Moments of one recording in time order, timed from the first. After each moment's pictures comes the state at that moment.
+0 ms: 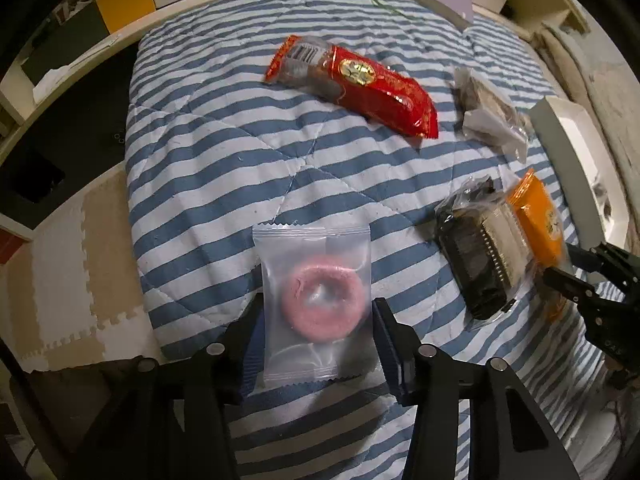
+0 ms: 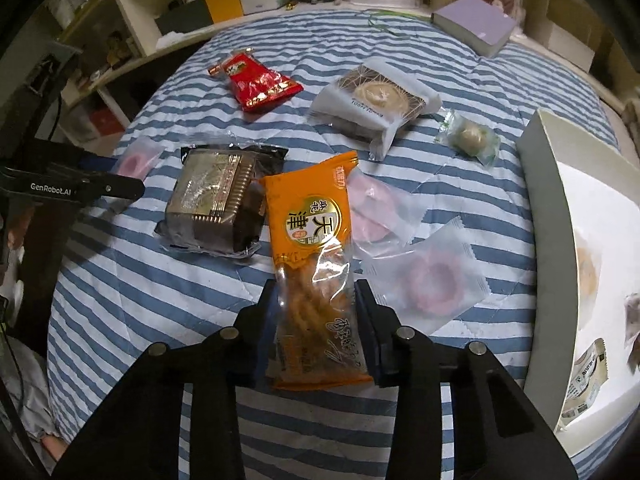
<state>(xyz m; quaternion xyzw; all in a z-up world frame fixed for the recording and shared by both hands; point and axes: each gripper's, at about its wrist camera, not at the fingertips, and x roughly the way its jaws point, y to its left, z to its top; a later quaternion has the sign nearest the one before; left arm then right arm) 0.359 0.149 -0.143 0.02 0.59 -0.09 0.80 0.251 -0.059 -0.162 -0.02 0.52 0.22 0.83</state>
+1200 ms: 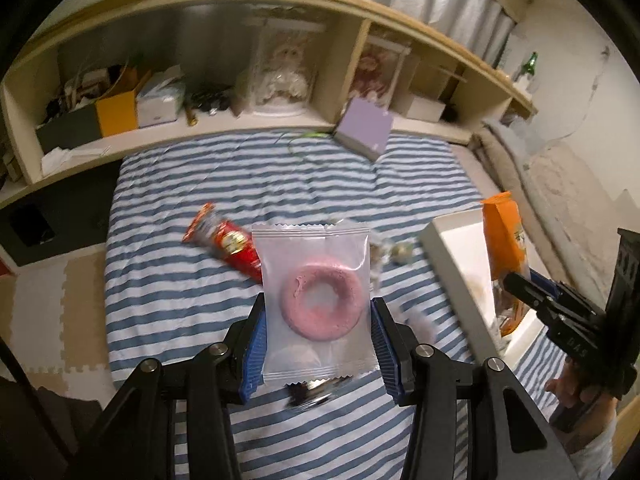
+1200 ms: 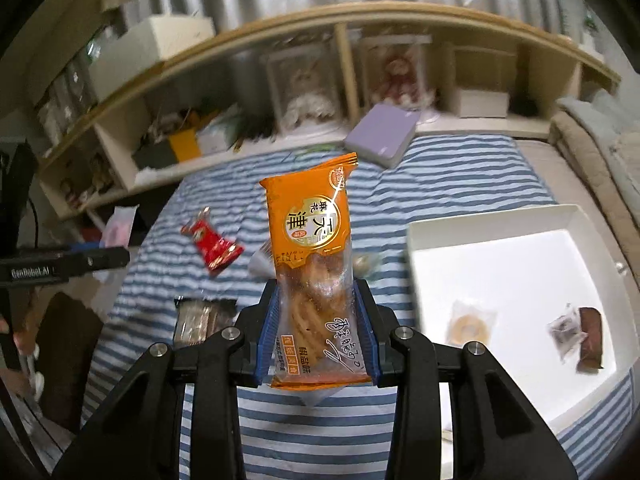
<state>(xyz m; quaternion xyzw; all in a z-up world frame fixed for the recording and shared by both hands) 0.297 0.085 -0.012 -0.05 0.43 -0.14 0.89 0.246 -0.153 -0.062 0.08 0.37 0.15 0.92</state>
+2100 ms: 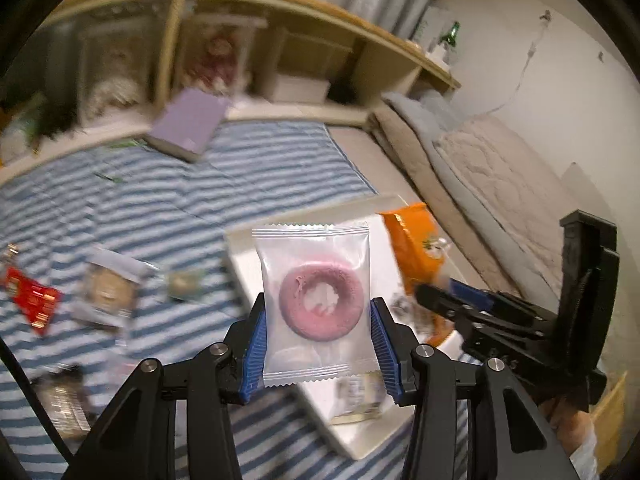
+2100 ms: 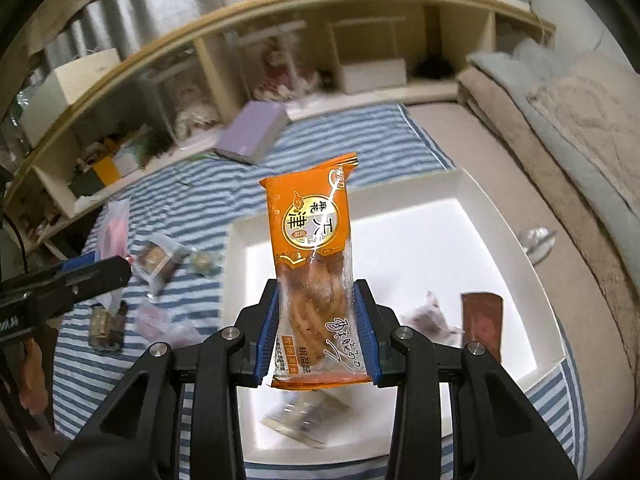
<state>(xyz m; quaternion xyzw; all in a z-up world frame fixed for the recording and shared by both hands) 0.357 -0.138 -0.066 -0.06 0.43 -0.26 0.86 0.262 -0.328 -0.081 0.11 0.42 0.06 0.90</state>
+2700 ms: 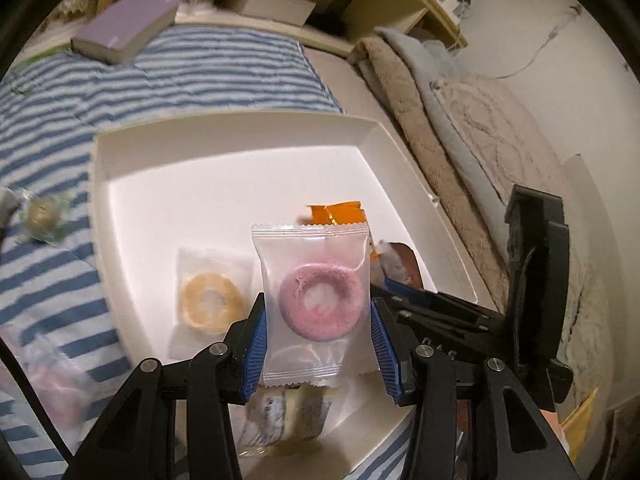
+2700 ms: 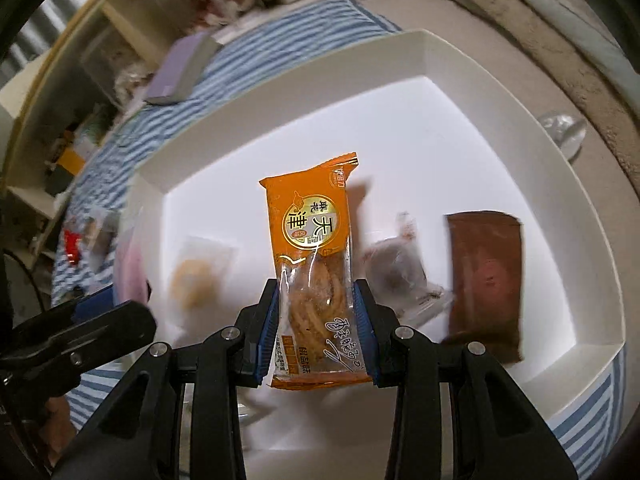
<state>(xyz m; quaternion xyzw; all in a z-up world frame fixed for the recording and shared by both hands) 0.441 -0.235 -0.164 -0.11 0.52 -0.29 0.80 0.299 -0.389 -0.188 0.18 0.53 0.06 0.83</state>
